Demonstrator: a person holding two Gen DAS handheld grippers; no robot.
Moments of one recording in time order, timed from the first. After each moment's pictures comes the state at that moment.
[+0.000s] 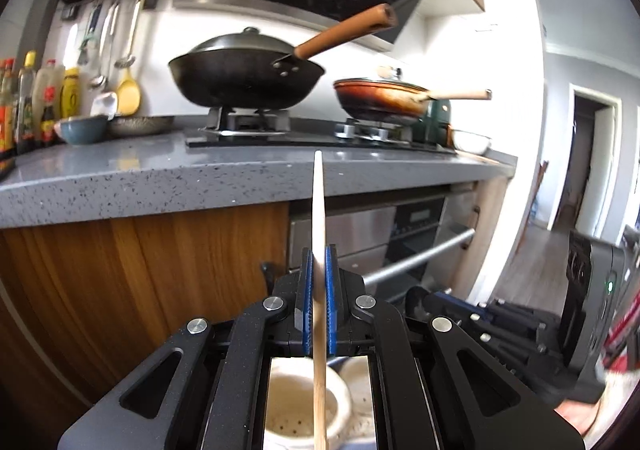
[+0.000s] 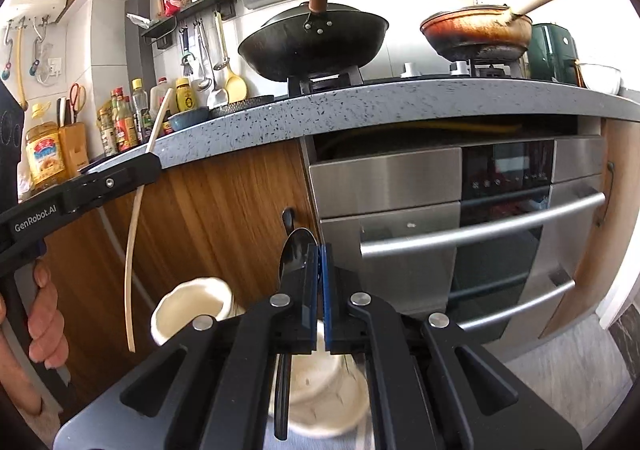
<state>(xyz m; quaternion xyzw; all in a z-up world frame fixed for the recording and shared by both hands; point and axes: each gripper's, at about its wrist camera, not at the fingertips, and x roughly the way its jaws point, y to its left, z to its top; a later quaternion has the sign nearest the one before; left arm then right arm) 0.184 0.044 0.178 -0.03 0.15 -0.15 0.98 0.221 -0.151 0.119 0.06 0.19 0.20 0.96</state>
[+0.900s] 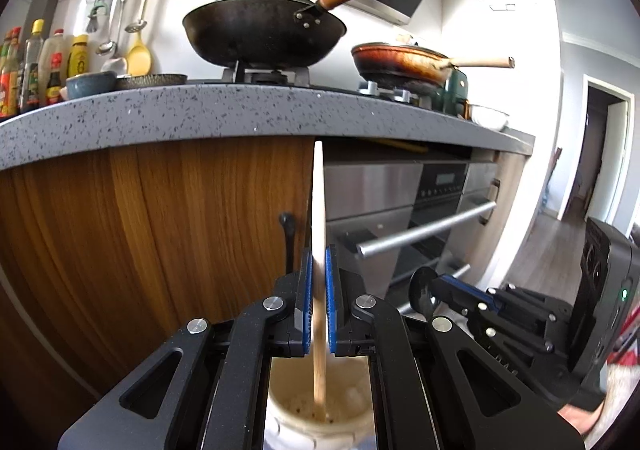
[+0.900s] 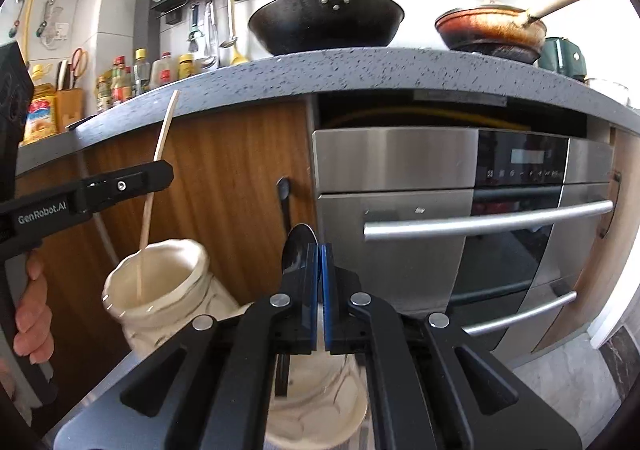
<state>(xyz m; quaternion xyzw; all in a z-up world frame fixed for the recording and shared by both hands) 0.197 0.054 0.120 -0.02 0.19 -0.13 0.97 0.225 -0.135 0.075 0.01 0.19 0.21 0.96</state>
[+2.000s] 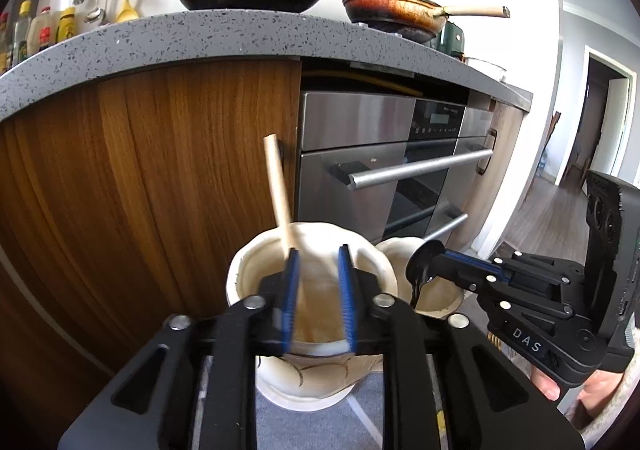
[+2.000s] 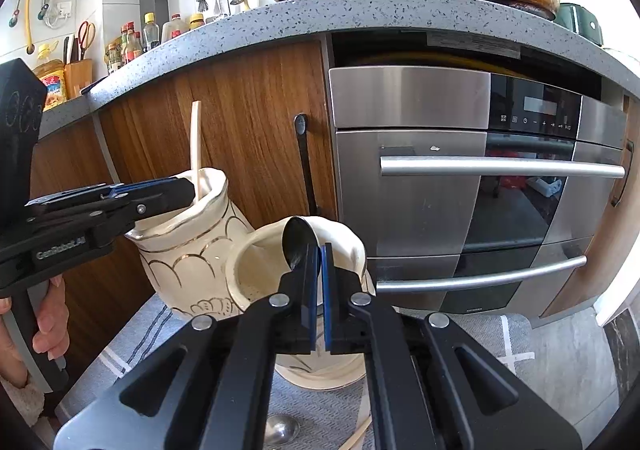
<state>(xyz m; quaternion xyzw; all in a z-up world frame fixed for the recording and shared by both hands) 0.189 0.043 0.084 0.00 0.27 -0.14 0.95 0.212 -0.134 0.054 0.00 0.27 0.23 0.94</state>
